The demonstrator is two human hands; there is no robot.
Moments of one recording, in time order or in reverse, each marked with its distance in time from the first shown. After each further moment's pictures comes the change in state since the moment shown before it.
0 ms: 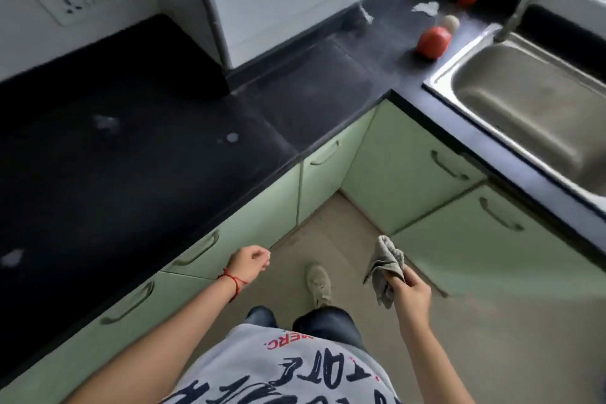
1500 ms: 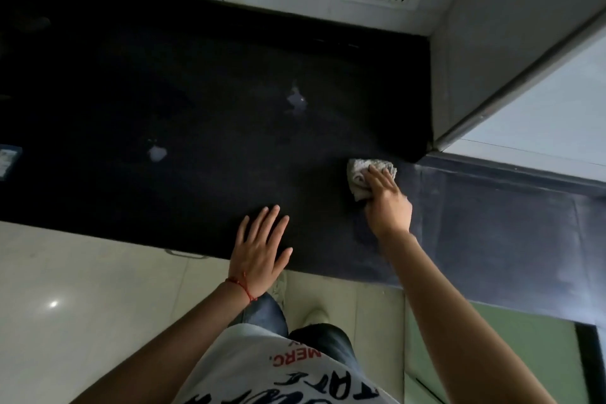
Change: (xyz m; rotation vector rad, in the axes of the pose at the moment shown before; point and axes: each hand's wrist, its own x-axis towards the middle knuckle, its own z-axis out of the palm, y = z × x) left_hand 0.021 -0.014 -0.096 0.580 0.758 -0.082; right_hand 0.059 -0.221 0.364 -1.115 -0.818 -1.157
